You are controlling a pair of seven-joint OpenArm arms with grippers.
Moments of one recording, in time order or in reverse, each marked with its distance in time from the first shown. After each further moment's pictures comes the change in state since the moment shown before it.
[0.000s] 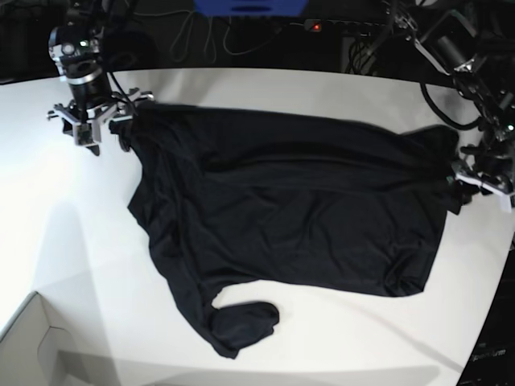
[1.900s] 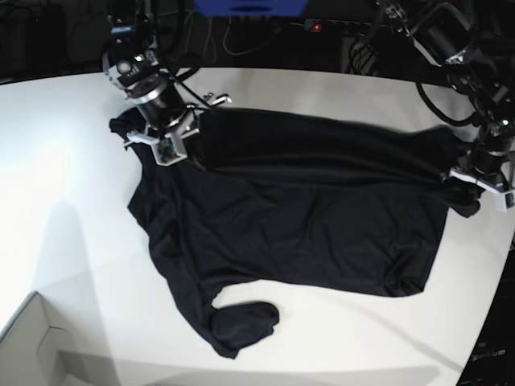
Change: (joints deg) left arm 2.3 2.3 1.2 4.8 0.6 -0.1 0.2; right arm 4.2 0.0 -20.3 -2.6 -0.3 0.0 0.0
